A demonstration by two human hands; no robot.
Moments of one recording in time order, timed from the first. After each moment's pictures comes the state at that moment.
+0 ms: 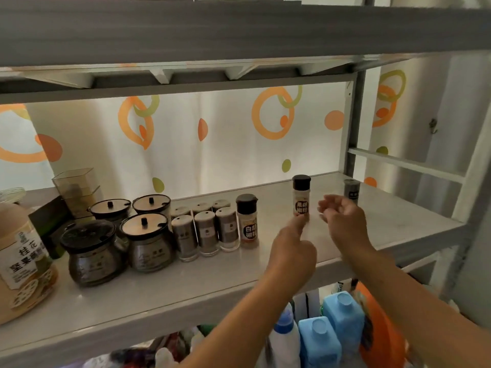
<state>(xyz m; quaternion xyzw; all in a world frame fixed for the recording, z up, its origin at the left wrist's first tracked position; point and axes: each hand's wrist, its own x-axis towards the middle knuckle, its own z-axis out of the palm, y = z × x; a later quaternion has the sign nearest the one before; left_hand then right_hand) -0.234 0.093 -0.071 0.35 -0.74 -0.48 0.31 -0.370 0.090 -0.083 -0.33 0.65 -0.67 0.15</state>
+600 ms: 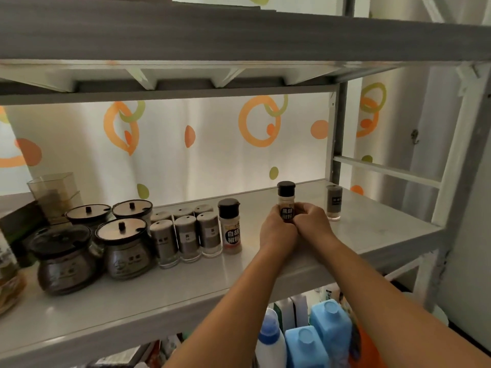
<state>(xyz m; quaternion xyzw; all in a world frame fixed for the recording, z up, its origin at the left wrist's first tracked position) -0.284 0.054 -0.070 0.41 -0.71 -0.46 0.34 -0.375 0.066 -0.078 -0.38 0.72 -0.54 0.19</state>
